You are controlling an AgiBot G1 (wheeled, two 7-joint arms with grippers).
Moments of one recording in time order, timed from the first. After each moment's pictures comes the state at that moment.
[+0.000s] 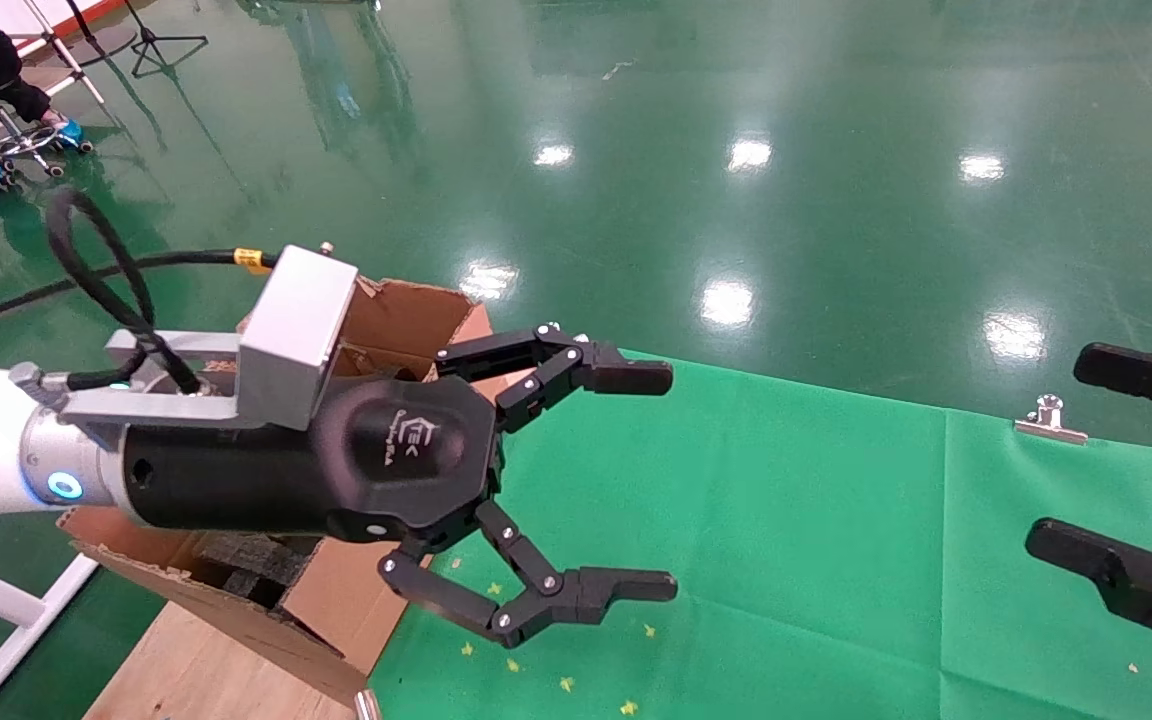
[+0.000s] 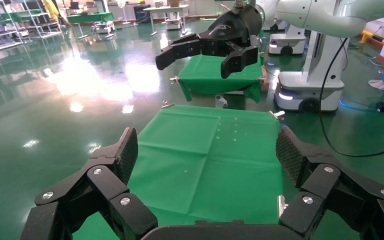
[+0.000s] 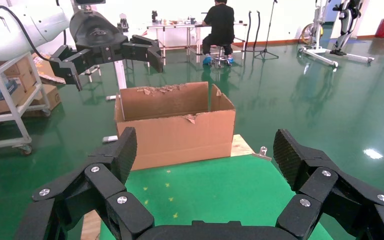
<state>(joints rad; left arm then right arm) -1.08 0.61 0.28 -1.28 0.73 1.49 -0.19 1.04 -0.55 -0.34 1.19 -0.65 -1.39 0.14</state>
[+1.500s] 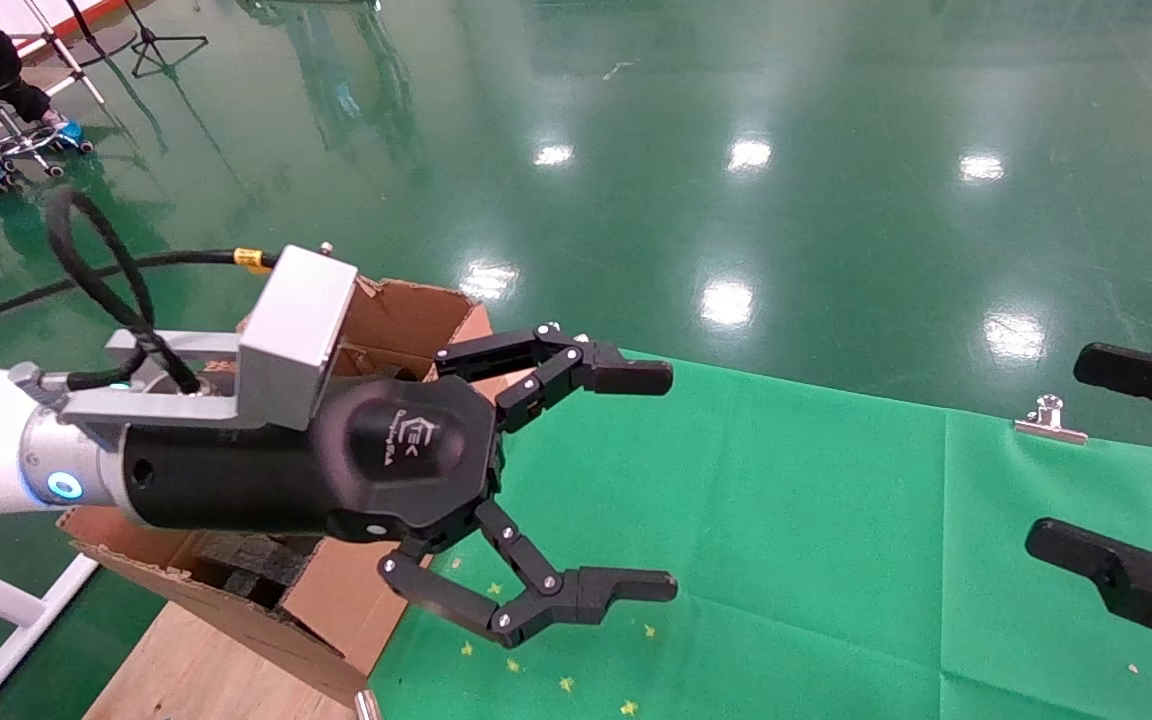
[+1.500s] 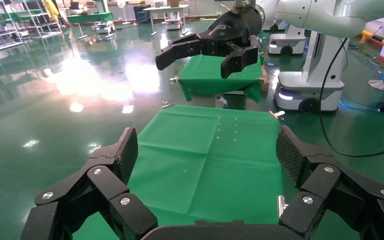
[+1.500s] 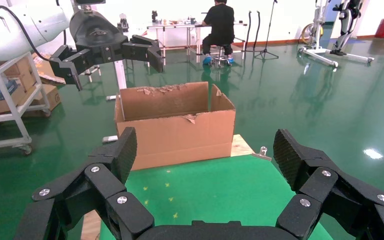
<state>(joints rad) -1.08 0.61 0.28 -1.28 0.73 1.49 -0.19 1.04 -0.55 -0.34 1.19 -0.65 -1.39 0.14</state>
